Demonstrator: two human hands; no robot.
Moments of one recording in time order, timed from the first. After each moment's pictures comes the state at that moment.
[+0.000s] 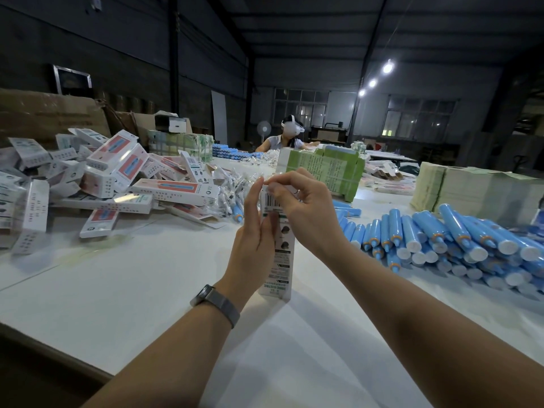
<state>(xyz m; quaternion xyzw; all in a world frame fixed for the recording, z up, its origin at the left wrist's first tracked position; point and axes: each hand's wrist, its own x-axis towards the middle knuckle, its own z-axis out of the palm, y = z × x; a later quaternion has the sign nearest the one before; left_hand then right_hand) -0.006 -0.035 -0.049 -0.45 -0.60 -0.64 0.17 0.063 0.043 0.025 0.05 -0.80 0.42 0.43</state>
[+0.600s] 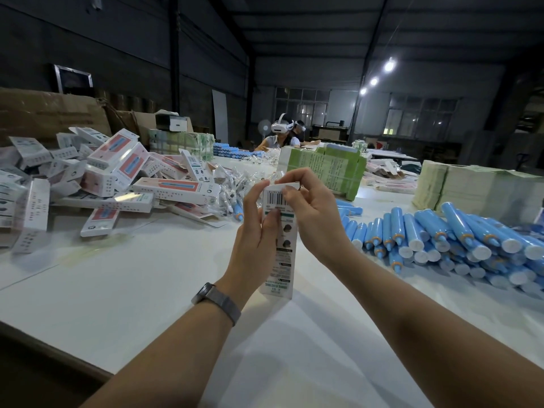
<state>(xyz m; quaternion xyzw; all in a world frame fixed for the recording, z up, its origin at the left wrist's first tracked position) 0.000 -0.038 -0.044 -0.44 -0.58 -0.66 0.15 0.069 0.050 0.016 0.07 -0.79 0.46 0.40</state>
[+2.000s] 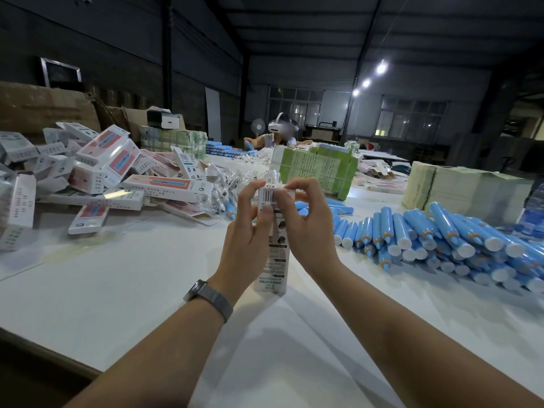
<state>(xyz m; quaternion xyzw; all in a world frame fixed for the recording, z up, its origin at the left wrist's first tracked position) 0.003 -0.041 -0.044 -0.42 -0.61 -0.65 0.19 0.059 0.056 -0.011 0.04 -0.75 0.40 0.53</state>
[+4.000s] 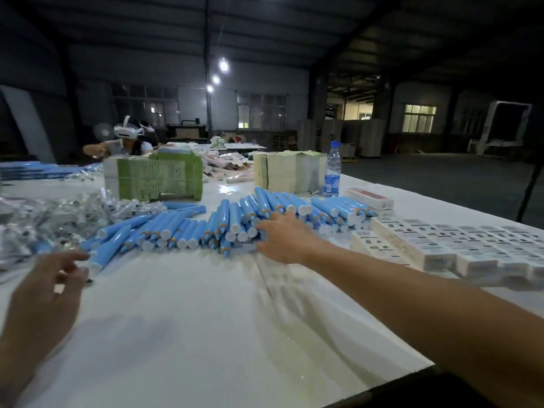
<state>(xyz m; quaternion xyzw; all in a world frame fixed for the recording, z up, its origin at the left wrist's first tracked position) -0.044 -0.018 -0.098 -0.41 -0.73 -0.51 0.20 0.256 0.224 0.001 -0.36 -0.92 -0.04 0.13</state>
